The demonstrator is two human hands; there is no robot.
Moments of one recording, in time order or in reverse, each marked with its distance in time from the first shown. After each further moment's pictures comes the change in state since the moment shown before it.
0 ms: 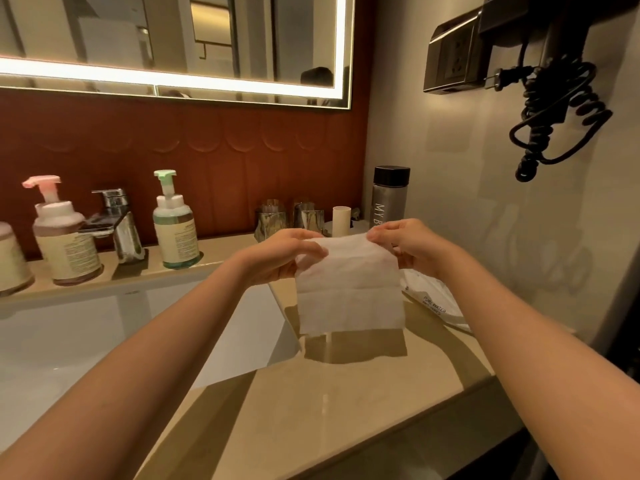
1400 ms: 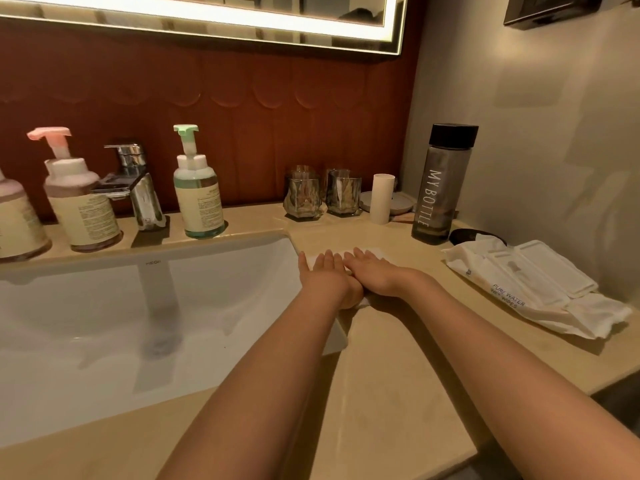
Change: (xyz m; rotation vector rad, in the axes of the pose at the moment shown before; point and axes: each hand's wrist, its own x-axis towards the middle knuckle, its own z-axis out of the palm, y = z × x) left_hand 0.049 -0.073 0.026 1.273 0.036 -0.421; right_hand 0.061 0.056 0.118 -1.055 -0.362 -0.032
